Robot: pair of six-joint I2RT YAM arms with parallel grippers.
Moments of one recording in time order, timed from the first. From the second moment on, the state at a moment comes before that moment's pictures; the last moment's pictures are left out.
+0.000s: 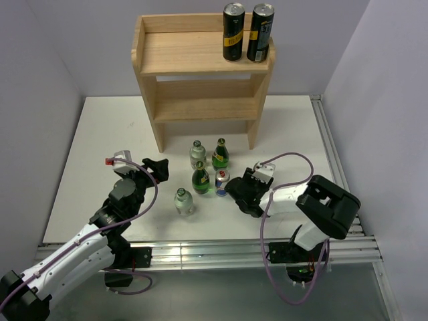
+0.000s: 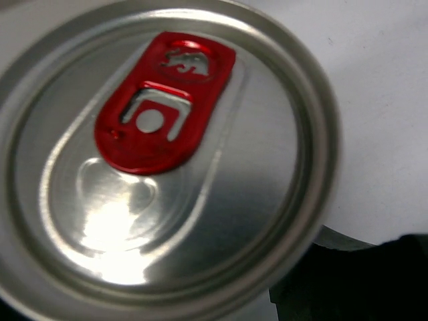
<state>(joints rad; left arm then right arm) -0.66 0.61 0.33 0.18 -0.51 -0.63 0.89 1.52 0.46 0.10 1.08 1.02</state>
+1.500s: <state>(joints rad) -0.66 0.58 0.36 0.11 -0.54 -0.62 0.94 1.96 2.42 -0.39 0.61 -0.07</state>
